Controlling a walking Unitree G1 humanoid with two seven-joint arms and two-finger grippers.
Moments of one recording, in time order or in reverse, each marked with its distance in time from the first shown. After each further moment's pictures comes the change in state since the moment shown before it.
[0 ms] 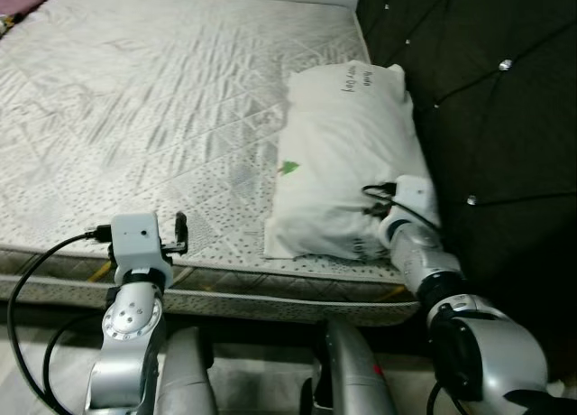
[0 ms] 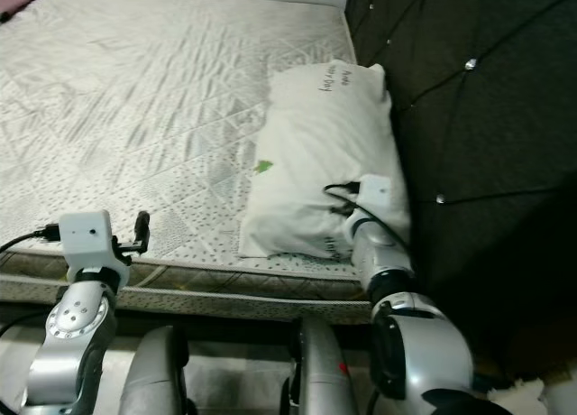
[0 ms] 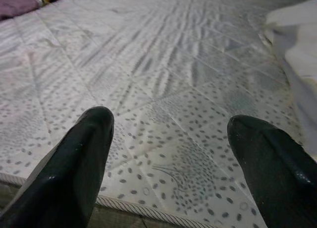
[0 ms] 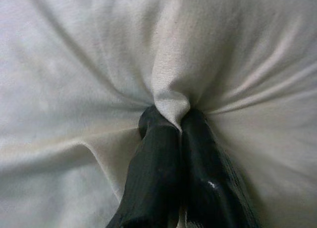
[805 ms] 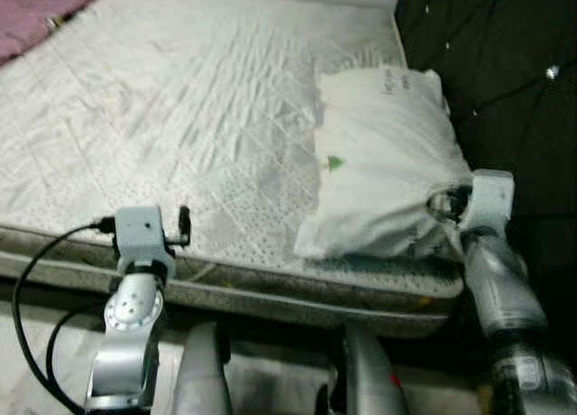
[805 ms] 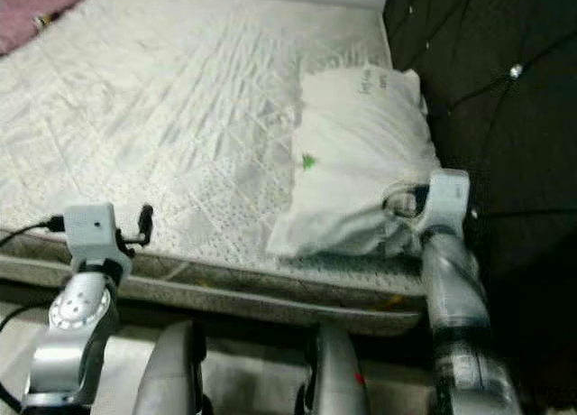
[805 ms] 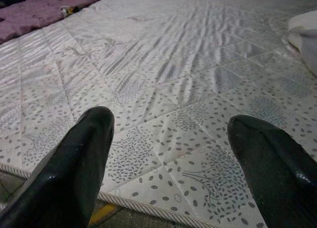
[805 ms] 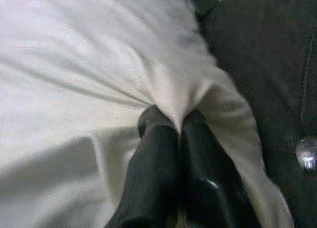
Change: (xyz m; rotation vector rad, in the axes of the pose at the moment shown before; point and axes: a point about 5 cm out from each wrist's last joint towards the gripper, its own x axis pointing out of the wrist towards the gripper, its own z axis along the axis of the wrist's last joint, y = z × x) left arm 0.009 0.000 0.001 0.019 -0.018 -0.027; right arm -0.048 -0.070 0.013 -0.195 -0.235 -0.009
